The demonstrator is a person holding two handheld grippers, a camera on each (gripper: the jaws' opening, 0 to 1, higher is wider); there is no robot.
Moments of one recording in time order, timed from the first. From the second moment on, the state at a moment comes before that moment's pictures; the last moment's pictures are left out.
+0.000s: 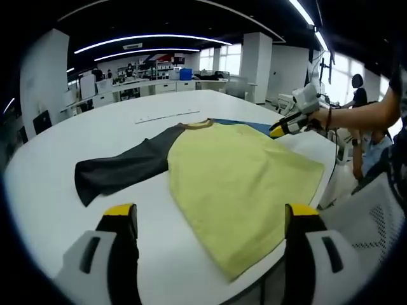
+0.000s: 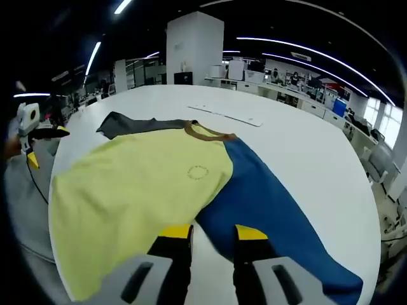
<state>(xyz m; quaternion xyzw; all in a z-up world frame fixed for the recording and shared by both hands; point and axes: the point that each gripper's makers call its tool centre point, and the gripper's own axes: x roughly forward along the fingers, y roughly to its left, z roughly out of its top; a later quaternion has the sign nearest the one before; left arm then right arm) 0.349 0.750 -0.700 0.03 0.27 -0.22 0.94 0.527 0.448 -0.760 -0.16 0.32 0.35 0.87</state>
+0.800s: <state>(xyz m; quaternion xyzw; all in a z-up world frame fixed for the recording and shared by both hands) 0.350 0.761 -0.701 0.03 0.27 -0.20 0.94 0.560 0.423 -0.762 -0.19 0.33 0.30 0.88</state>
